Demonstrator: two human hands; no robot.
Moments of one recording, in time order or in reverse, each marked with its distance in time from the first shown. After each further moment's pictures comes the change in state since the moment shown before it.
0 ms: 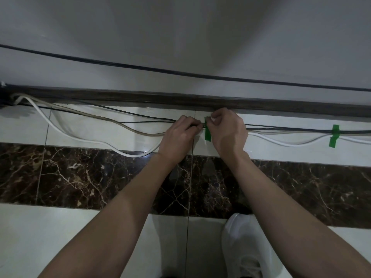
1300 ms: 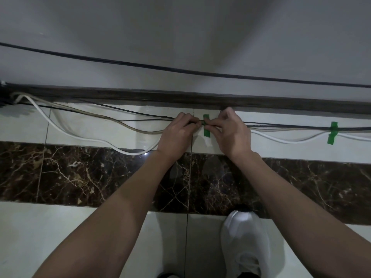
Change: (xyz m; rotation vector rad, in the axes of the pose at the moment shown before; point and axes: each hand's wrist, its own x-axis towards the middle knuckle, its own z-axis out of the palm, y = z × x) left_hand 0.002 0.000 -0.002 -0.033 0.026 0.006; right_hand -0.005 0.033 -0.006 -0.046 -0.100 -0.324
